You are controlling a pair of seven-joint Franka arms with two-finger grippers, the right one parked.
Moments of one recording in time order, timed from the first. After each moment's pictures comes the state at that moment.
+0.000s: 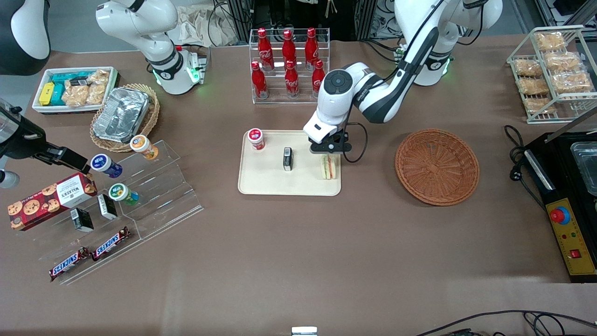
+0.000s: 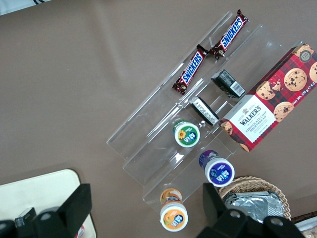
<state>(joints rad) -0.56 0.33 -0.28 -2.12 0.11 2.49 -0.91</state>
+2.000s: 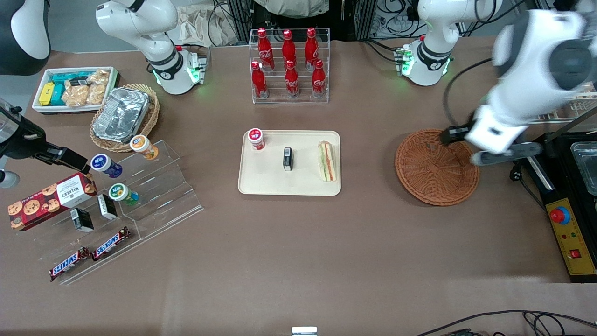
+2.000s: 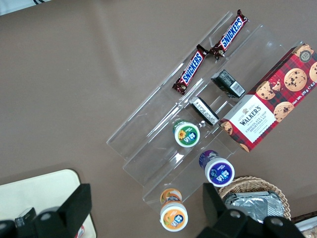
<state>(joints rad) 0.11 -0.03 -0.25 -1.80 -0.03 1.62 -0.31</state>
